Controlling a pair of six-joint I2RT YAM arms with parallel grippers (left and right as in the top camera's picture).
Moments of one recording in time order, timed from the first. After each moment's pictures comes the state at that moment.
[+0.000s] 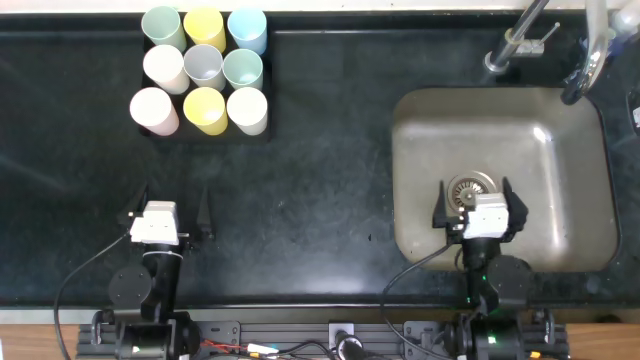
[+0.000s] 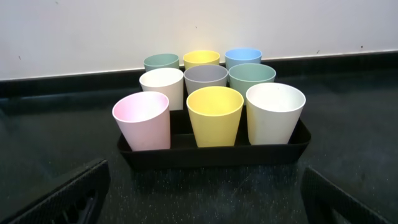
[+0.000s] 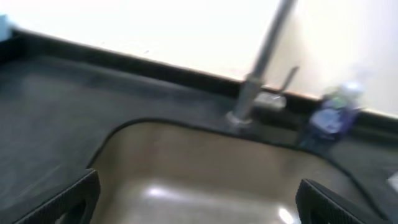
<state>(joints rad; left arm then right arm) 0.03 0.01 0.02 -0.11 0.07 0.06 -0.01 0.11 0.02 0.00 0.02 -0.20</state>
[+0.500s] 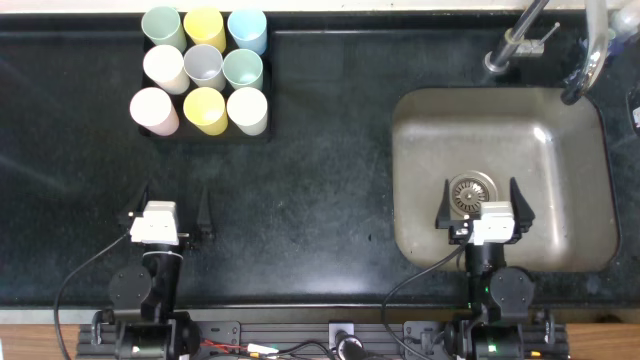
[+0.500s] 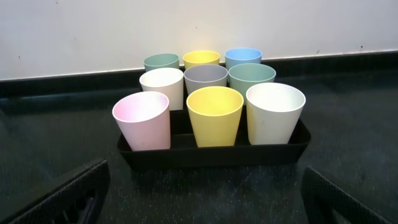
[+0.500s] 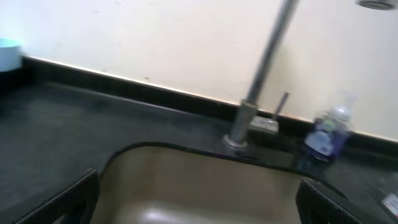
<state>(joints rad) 0.03 0.01 0.02 -0.11 0.07 0.06 0.03 0.01 0.02 -0.02 0.02 -0.20</state>
